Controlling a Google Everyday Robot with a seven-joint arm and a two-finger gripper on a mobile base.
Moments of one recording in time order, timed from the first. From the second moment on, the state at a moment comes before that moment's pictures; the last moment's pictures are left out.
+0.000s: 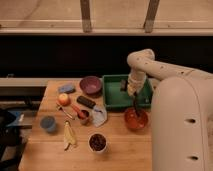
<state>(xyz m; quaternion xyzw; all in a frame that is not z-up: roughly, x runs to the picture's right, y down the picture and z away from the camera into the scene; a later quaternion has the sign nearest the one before) 0.179 0.027 0.867 -0.27 0.19 0.49 0.81</state>
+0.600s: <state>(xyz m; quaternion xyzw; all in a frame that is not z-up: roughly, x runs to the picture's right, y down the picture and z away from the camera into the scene) 0.171 0.059 0.839 -0.27 0.21 0.50 0.79</state>
